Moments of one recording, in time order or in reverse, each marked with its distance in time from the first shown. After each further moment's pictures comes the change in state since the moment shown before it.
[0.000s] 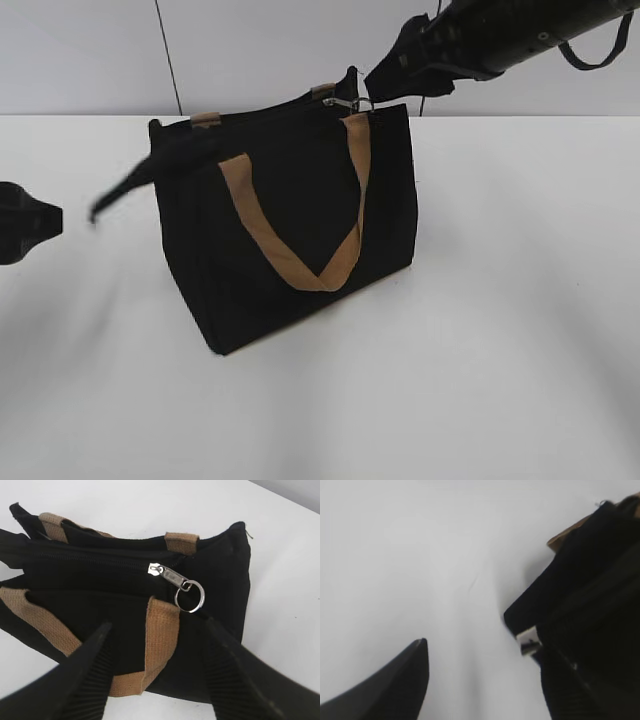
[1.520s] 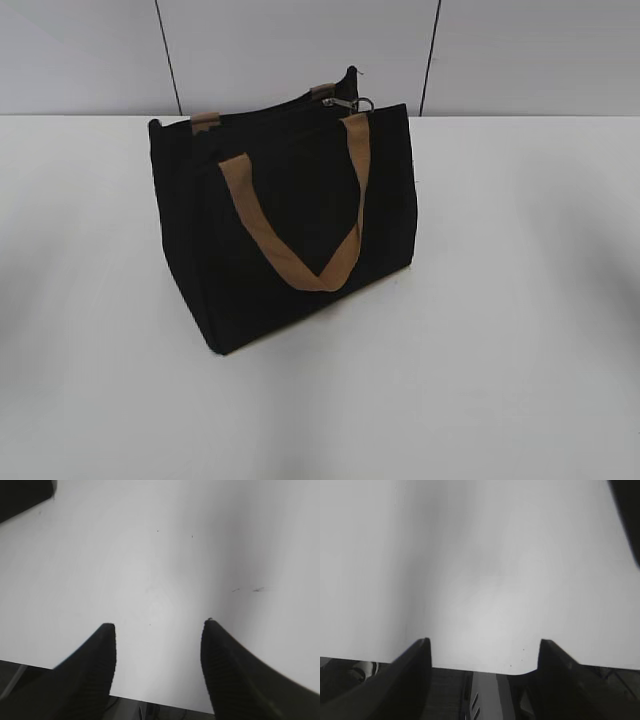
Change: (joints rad) left arm 0.143 0.109 -0.493 -0.256 1.108 0.202; right arm -0.384 -0.185 0.020 -0.547 0.579 0.547
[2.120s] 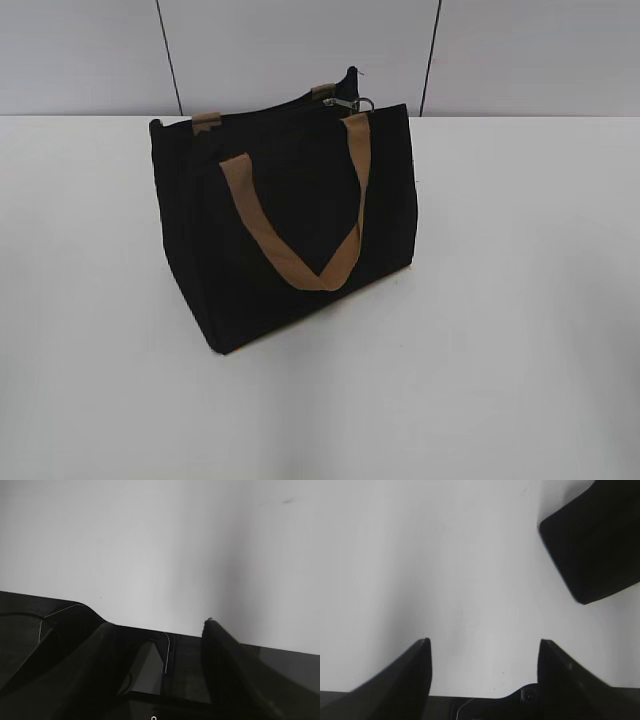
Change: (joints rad) left arm -0.001 -0.514 0.013 -0.016 0.019 0.027; right arm -0.003 -0.607 0.474 0.030 0.010 0.021
